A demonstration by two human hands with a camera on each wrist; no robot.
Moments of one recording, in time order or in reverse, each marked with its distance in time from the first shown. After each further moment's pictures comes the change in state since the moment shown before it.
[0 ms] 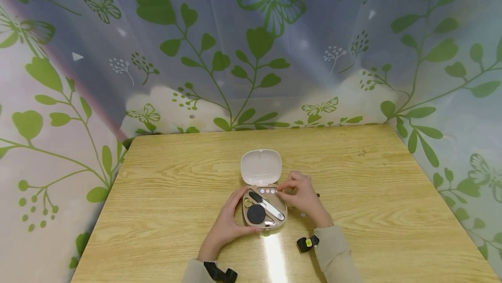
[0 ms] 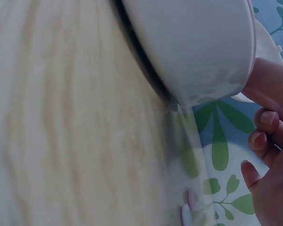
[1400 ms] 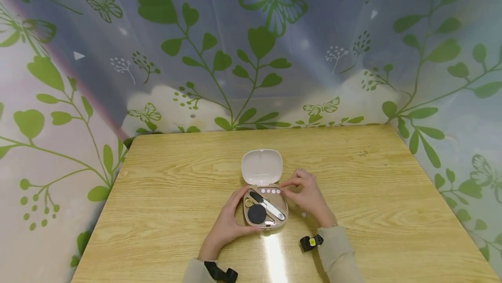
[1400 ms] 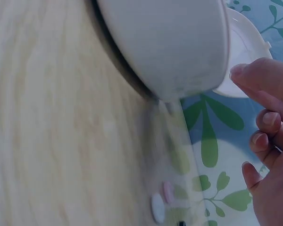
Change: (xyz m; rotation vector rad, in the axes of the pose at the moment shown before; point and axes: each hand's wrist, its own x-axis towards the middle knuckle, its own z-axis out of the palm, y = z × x) left_hand 0.001 0.000 0.000 -0.014 -0.004 0.006; right_hand 0.002 -0.001 -0.009 0.039 0.068 -0.055
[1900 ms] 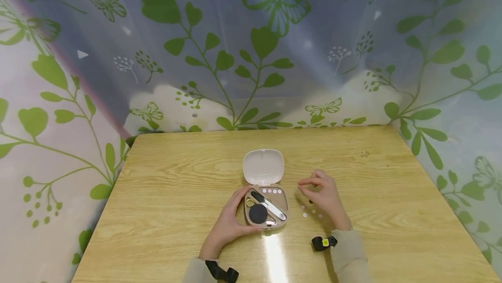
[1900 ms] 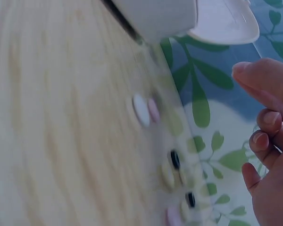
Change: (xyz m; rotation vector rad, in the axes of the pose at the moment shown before) left_hand -0.001 -0.001 0.000 0.021 0.001 0.012; right_hand -0.010 -0.019 -0.034 0.005 0.137 -0.005
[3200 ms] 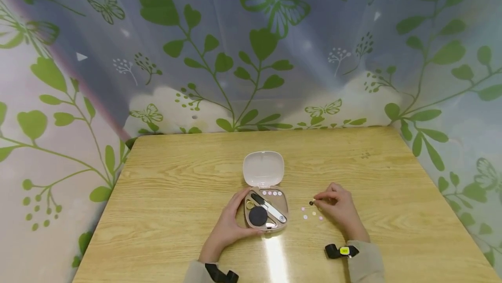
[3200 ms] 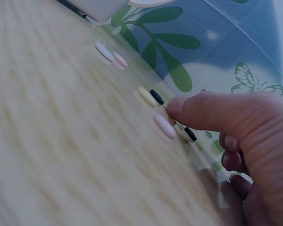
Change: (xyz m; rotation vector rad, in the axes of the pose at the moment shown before) left_hand 0.002 0.002 0.000 -0.011 0.003 -0.011; right_hand -0.049 0.065 -0.027 -0.054 -0.081 0.276
